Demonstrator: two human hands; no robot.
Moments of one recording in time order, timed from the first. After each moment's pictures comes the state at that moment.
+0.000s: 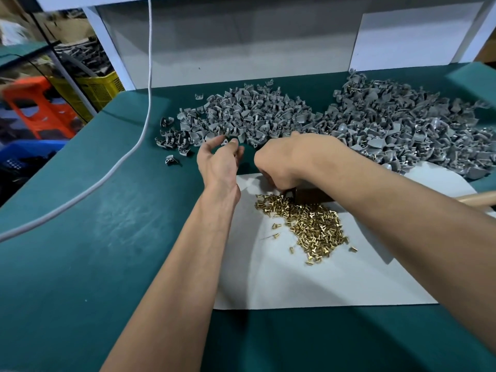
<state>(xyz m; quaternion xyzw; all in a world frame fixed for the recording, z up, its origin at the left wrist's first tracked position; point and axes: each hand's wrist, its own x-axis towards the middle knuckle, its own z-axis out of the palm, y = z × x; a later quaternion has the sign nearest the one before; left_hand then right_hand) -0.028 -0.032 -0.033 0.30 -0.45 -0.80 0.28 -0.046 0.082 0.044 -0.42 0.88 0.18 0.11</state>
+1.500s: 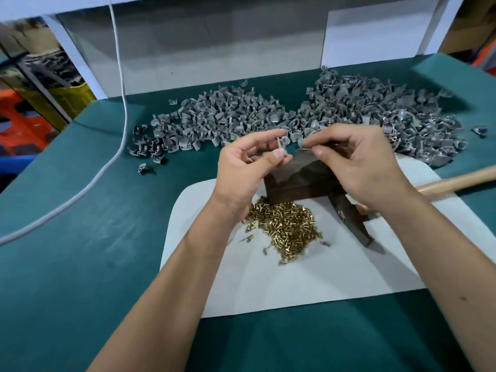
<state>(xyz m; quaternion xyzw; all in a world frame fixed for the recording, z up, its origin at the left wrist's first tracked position) -0.008 0.030 -0.028 -0.05 -0.63 -0.76 0.14 -0.042 0.224 0.001 -0.26 0.81 -0.51 -0.10</state>
